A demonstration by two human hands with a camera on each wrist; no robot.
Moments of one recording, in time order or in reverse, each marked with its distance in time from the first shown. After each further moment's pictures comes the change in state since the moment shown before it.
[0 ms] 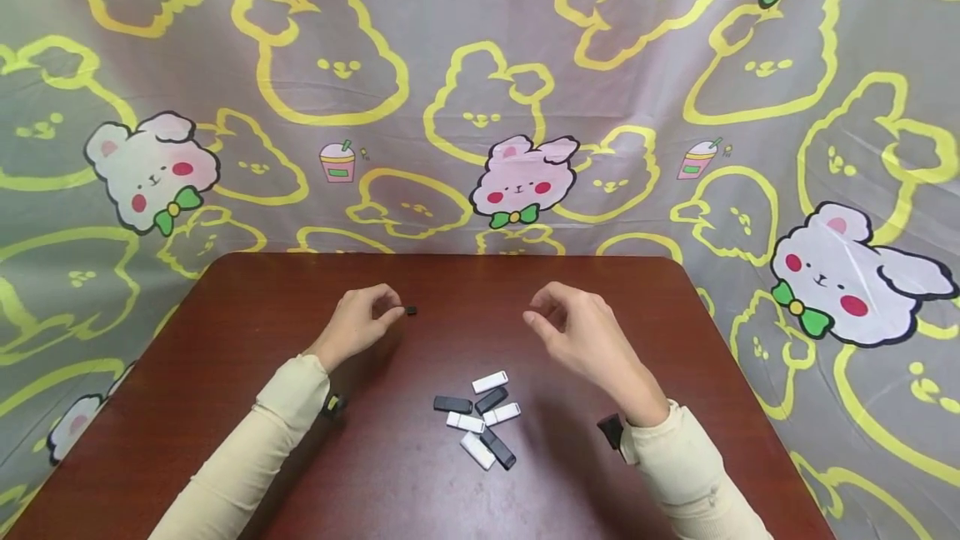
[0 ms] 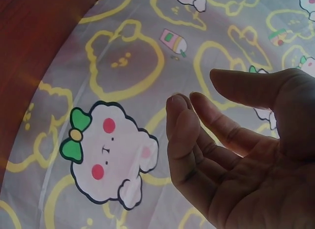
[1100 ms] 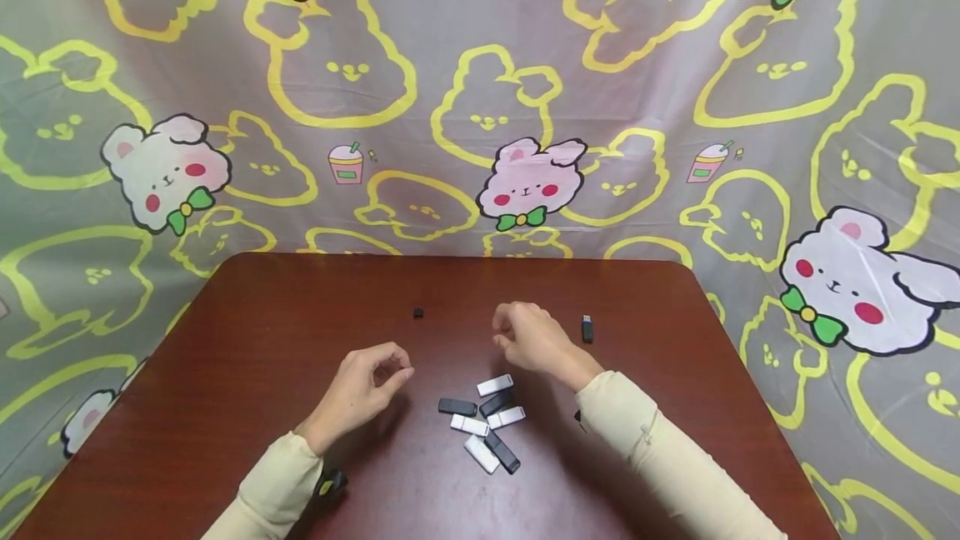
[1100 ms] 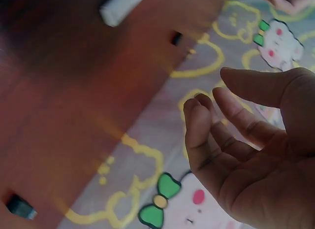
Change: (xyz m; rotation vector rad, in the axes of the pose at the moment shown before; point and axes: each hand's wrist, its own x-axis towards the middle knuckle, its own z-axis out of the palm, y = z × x) left_hand -0.084 0.041 0.016 -0.110 0.064 0.071; right_hand 0.047 0.035 0.085 -0.072 -0.247 -0.145
